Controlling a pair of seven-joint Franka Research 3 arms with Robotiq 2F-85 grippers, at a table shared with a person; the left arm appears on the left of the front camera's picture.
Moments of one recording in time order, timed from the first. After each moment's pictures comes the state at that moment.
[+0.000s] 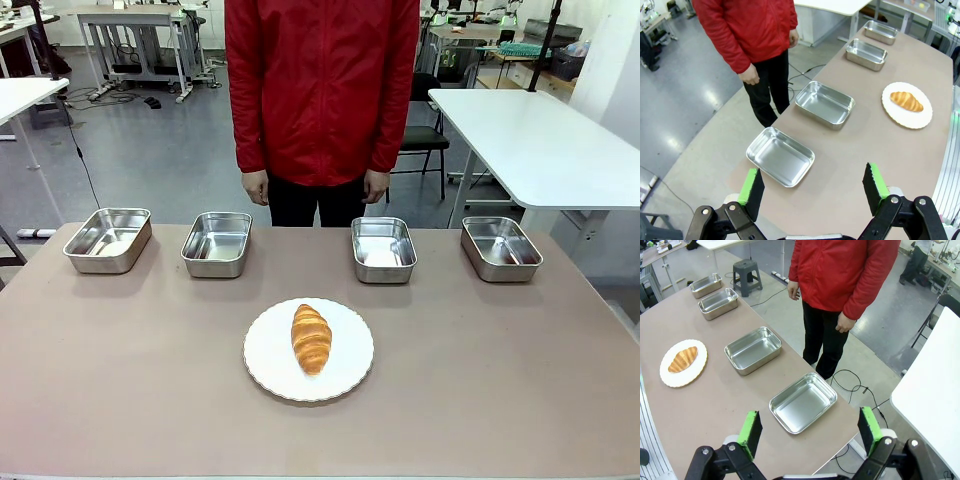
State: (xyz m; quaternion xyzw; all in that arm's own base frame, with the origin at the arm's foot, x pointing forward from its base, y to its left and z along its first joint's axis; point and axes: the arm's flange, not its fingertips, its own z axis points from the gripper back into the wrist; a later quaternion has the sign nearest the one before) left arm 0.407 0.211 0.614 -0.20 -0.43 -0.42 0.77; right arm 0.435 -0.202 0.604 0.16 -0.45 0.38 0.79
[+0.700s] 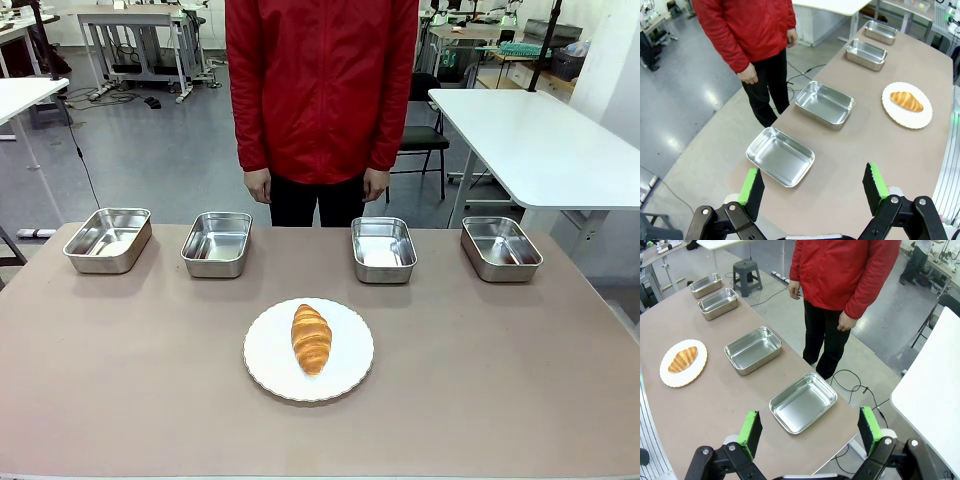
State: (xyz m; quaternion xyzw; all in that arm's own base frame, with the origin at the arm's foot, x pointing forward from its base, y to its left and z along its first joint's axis) left arm 0.407 0.211 0.614 -0.20 -0.43 -0.42 0.77; right arm 0.435 -0.202 0.604 0.16 -0.45 0.38 0.79
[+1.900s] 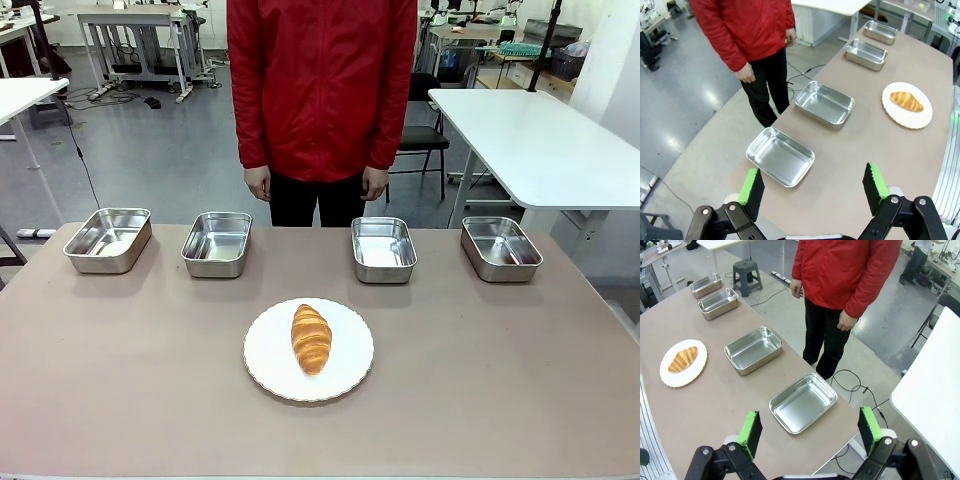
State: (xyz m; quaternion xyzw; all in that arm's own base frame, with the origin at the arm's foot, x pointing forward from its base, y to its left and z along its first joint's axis) left arm 0.407 0.211 0.614 -0.20 -0.43 -0.42 0.77; right arm 0.435 -0.202 0.604 0.16 -0.45 0.38 0.79
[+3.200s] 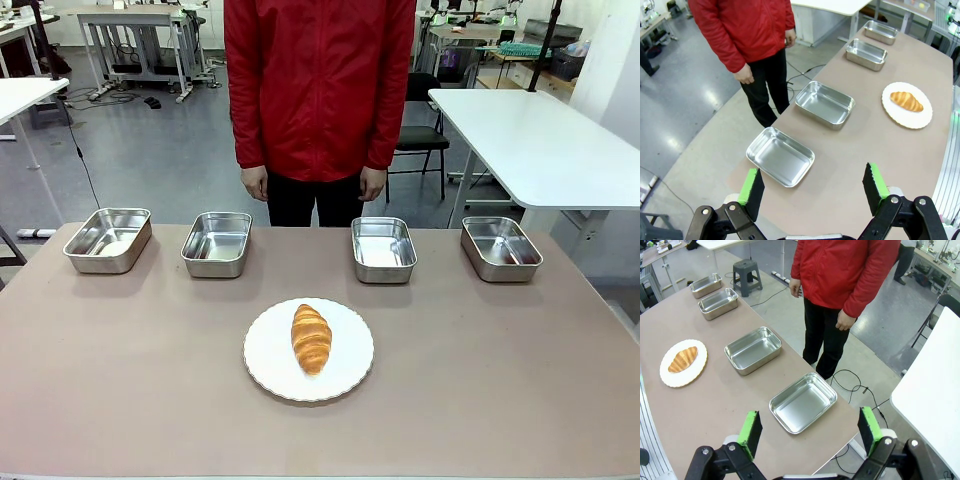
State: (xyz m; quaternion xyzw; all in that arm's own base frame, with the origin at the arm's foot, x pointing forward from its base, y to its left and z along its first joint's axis) left arm 0.407 0.211 0.614 -0.20 -0.43 -0.42 0.77; right arm 0.435 -0.202 0.604 0.16 -0.45 0.38 0.79
